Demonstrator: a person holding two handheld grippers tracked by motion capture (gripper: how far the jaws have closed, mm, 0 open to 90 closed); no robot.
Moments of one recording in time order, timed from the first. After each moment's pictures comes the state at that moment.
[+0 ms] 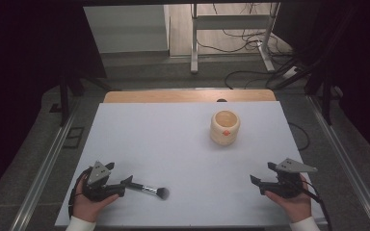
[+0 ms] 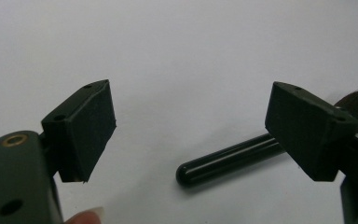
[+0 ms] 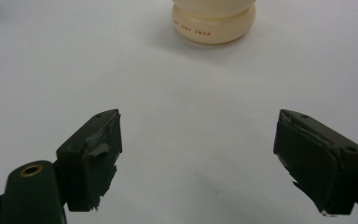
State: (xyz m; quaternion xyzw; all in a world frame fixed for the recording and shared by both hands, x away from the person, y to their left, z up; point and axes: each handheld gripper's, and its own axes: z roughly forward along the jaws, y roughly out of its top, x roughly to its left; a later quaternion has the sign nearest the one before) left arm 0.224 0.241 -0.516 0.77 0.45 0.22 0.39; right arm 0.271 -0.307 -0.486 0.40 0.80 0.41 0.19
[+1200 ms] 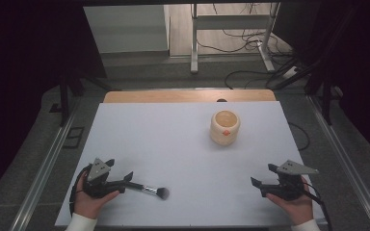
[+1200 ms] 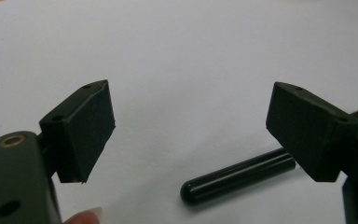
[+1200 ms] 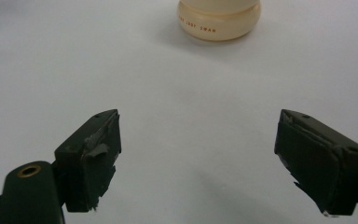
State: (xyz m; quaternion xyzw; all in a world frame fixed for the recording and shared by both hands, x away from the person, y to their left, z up) left arm 0.230 0.240 -0.512 0.76 0.45 0.23 0.40; right arm 0.267 -0.310 -0.488 0.39 0.80 0.42 0.18
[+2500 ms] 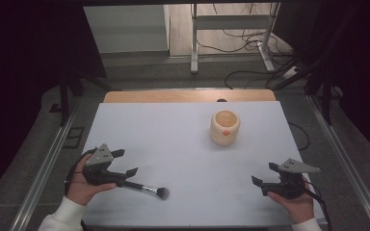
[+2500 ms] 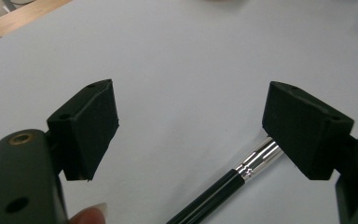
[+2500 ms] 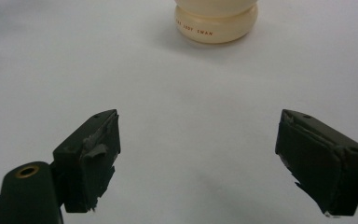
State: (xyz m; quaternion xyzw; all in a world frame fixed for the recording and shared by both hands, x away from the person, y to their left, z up) left arm 0.256 0.237 -0.461 0.84 0.32 0.16 0.41; right arm 0.271 -0.313 -0.486 0.40 0.80 0.42 0.18
